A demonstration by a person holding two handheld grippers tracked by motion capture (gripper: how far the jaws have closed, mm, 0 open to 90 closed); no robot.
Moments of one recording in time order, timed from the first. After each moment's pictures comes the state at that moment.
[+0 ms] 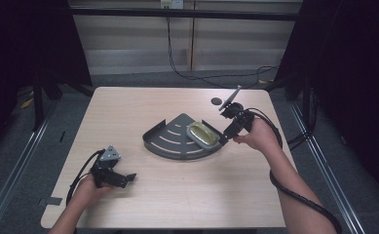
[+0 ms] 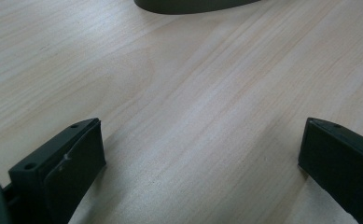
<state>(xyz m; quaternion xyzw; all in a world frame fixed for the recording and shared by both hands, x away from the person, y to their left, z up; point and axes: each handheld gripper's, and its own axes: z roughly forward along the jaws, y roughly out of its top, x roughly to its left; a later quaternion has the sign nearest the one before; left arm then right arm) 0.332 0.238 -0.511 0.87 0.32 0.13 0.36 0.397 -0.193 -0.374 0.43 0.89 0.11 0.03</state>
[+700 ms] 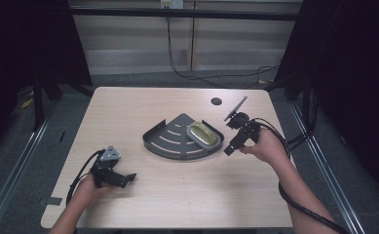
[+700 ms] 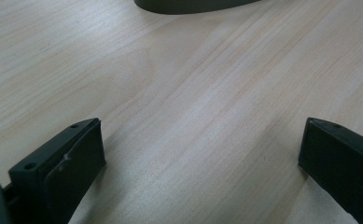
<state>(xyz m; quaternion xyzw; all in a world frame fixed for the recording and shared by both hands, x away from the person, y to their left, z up) 0.332 0.238 -0.510 0.87 0.32 0.12 0.36 0.370 -0.206 -0.386 0.42 0.90 0.11 0.02</state>
